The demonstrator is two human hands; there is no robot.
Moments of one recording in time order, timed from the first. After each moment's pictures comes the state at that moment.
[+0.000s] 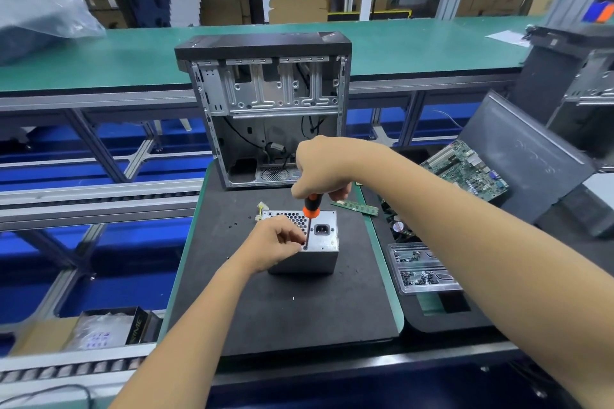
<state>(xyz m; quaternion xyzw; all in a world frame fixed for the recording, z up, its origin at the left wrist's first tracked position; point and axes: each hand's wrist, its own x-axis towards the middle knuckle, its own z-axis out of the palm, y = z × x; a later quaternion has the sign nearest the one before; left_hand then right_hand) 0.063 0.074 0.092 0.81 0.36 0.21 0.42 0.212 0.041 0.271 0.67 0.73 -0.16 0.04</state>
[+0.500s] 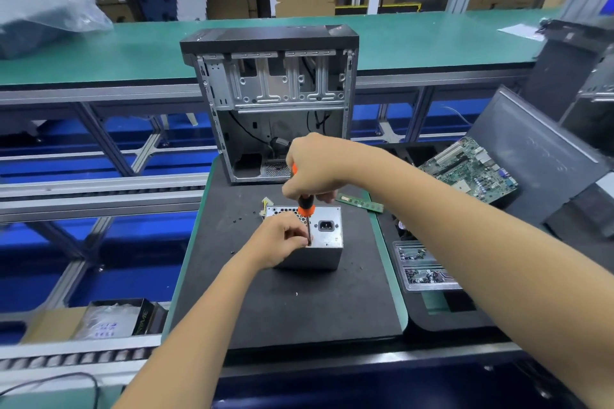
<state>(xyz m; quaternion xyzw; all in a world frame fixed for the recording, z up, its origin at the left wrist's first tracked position) 0.067 0.077 0.087 0.84 0.34 0.19 0.37 0.198 0.037 0.270 0.66 0.72 -0.21 -0.01</state>
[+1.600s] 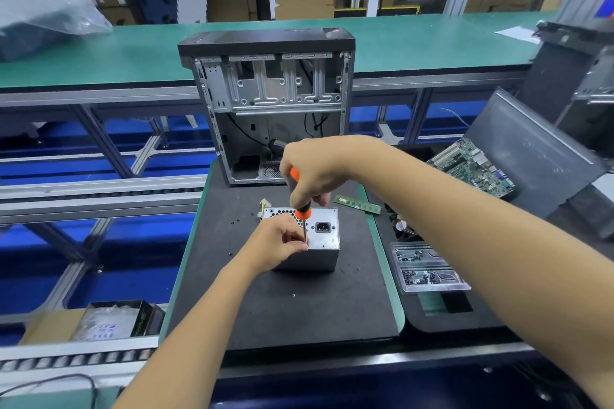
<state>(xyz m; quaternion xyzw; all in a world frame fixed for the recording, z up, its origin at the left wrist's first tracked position) 0.067 0.076 0.078 0.84 0.34 0.22 0.37 0.205 0.040 0.276 0.61 0.76 -0.22 0.06</state>
